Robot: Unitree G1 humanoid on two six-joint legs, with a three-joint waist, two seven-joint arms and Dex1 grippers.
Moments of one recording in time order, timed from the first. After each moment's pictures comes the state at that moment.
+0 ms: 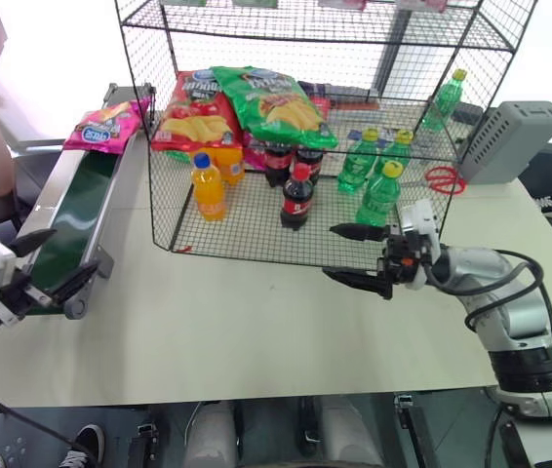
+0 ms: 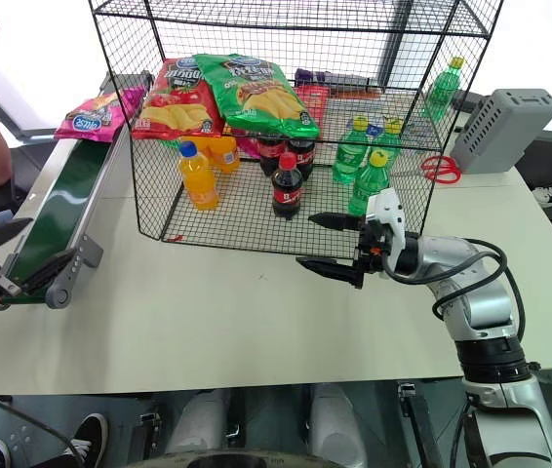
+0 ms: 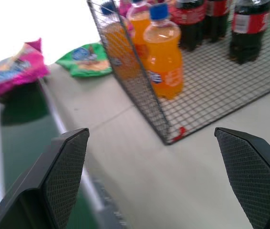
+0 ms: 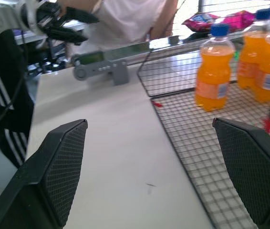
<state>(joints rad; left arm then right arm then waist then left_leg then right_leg) 0.17 0.79 0.63 -0.05 -0.40 0.01 -0.89 -0.35 -0.58 -0.01 -0.11 0.57 0.37 1.14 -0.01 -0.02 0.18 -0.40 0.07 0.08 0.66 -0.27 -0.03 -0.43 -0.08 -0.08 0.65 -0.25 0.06</state>
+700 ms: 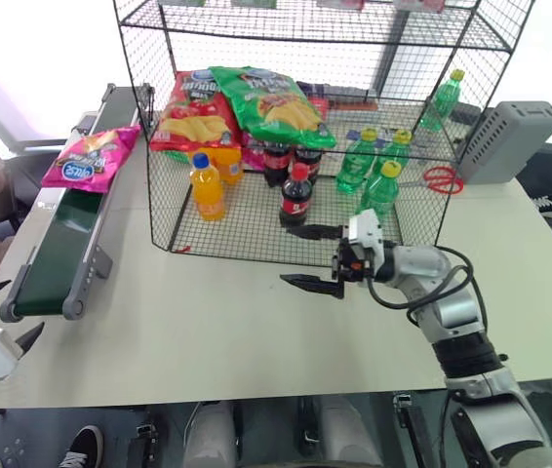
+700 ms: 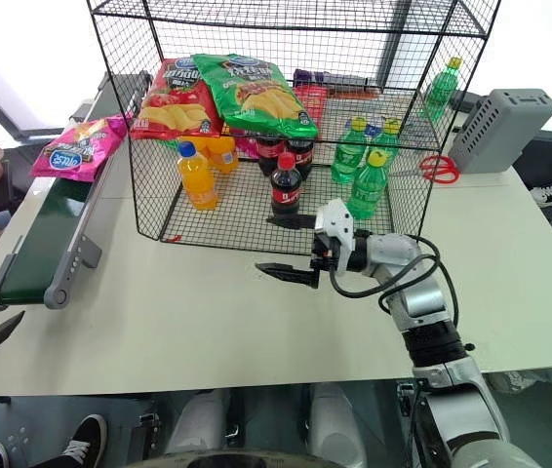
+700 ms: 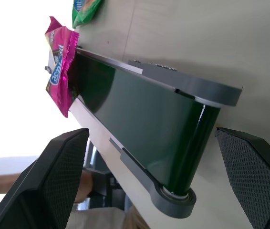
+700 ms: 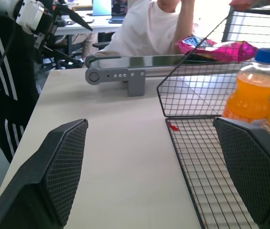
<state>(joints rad) 0.48 0.90 0.70 0.28 0.24 -0.81 -0.54 -0.46 -0.39 0.16 0.09 0.39 0.08 1.18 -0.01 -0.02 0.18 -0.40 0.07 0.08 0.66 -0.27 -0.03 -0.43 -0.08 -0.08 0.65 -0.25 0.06</state>
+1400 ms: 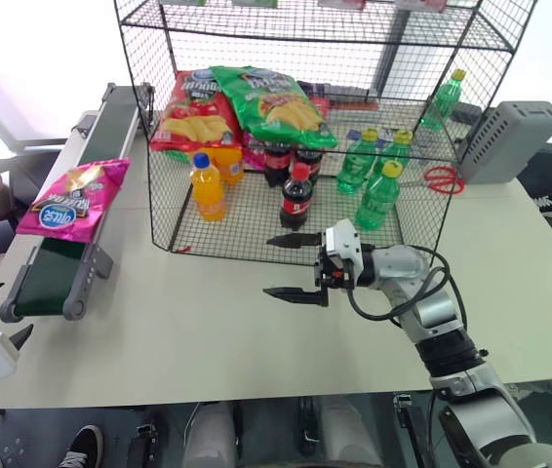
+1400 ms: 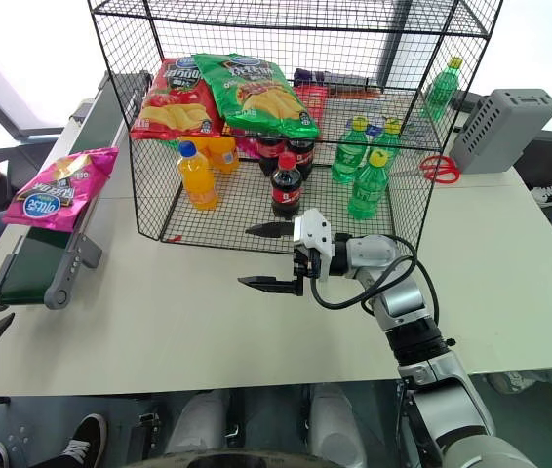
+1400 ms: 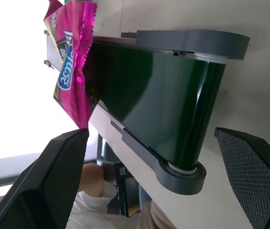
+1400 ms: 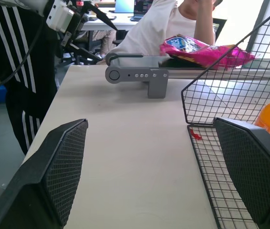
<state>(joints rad) 0.44 1.00 0.59 0.44 0.32 -0.86 -0.36 -0.48 -0.37 0.21 0.09 0.37 0.08 1.23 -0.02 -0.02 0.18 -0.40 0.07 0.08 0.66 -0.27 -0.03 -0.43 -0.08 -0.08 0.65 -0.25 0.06</state>
